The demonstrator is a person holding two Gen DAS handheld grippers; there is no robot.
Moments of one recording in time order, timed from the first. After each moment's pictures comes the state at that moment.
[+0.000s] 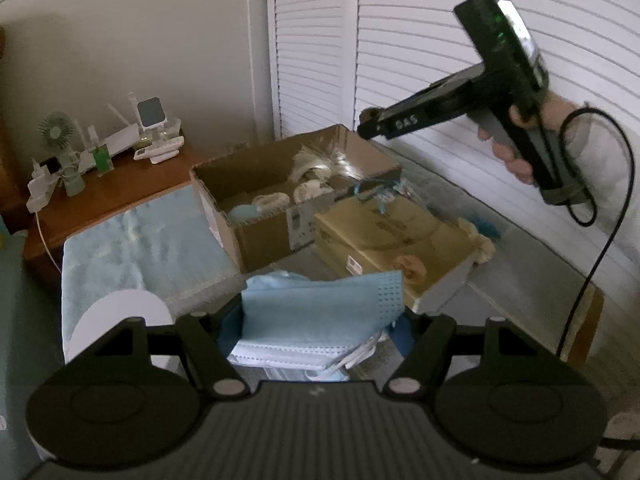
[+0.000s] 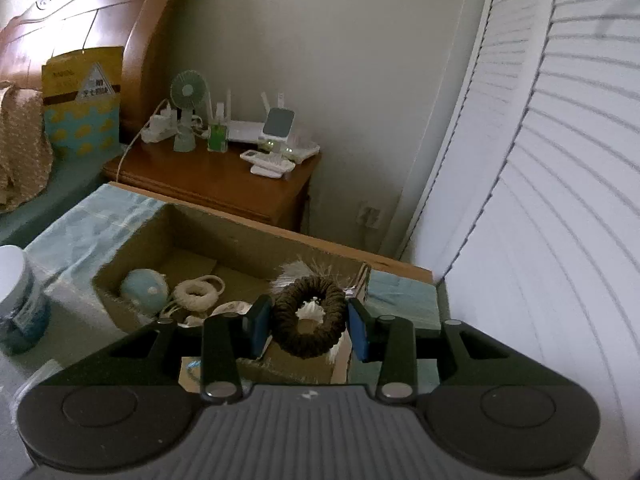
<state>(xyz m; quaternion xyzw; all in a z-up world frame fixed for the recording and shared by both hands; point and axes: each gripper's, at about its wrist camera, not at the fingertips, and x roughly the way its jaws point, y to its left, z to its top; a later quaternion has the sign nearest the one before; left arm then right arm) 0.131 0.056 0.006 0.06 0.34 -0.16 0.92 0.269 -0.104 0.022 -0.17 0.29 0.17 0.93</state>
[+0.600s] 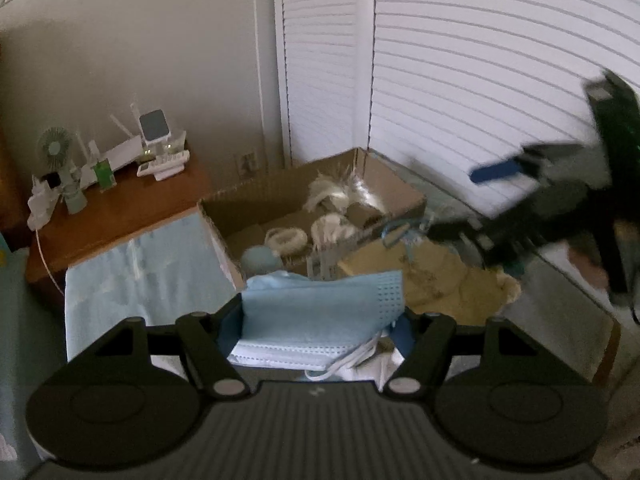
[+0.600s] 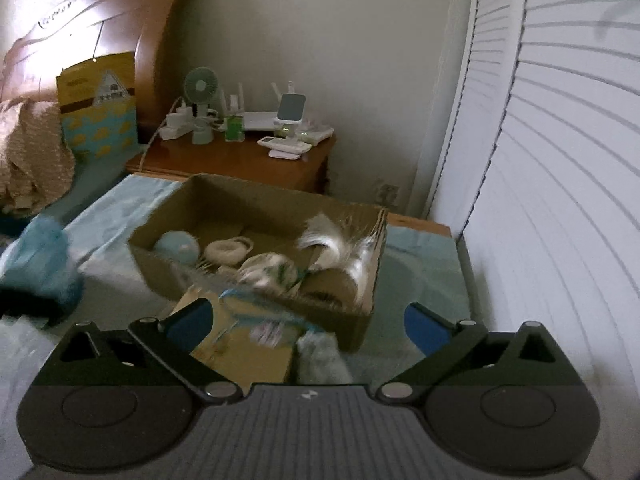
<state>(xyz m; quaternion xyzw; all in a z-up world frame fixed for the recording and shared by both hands) 0.181 0.054 0.024 0.07 0.34 -0.15 0.93 0.219 -0.129 0.004 -0.12 0.31 0.19 0.92</state>
